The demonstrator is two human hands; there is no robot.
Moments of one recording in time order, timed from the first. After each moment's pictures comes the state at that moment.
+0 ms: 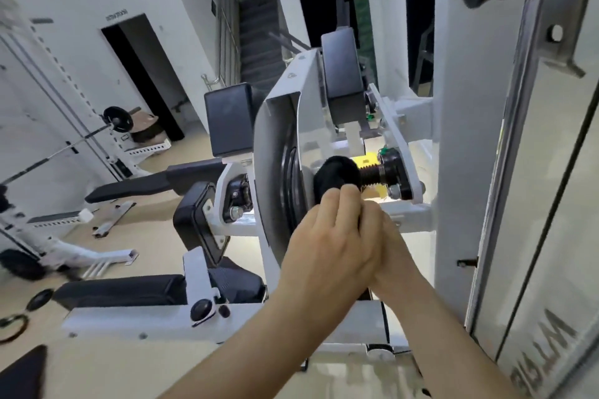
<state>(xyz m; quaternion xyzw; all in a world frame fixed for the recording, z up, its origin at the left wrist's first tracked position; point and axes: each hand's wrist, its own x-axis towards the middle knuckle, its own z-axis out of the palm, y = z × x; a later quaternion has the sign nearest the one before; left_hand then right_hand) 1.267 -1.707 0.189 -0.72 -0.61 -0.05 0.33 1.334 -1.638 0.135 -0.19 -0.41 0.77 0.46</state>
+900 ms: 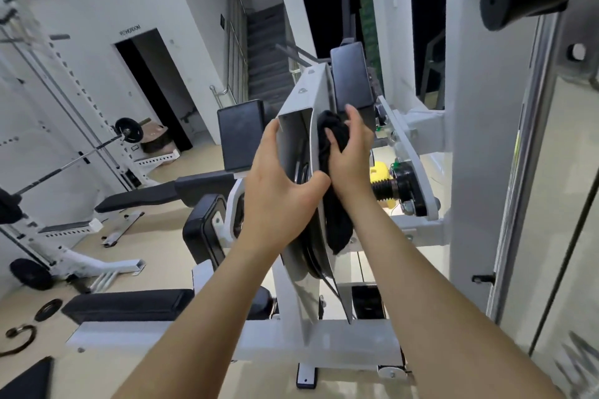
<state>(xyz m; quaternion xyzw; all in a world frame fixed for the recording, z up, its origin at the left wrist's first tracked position) 1.200 -1.661 0.234 -0.58 -0.66 -0.48 0.03 1.263 -1.557 0.208 -0.31 -0.58 0.42 0.63</state>
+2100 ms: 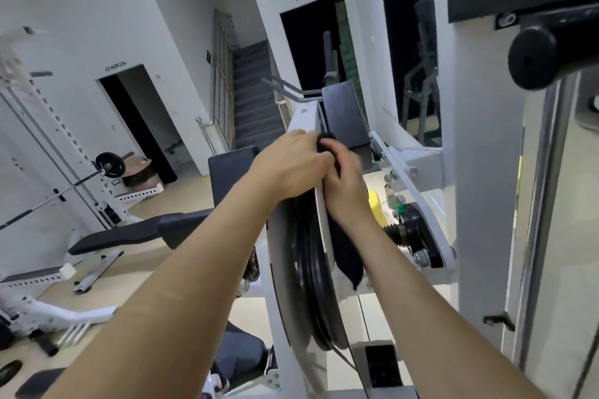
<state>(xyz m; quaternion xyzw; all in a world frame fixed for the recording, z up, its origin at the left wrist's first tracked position) 1.169 -1.555 0.312 -0.71 -0.69 -0.14 0.05 1.238 -1.497 0.202 -0.31 -0.60 0.39 0.62</state>
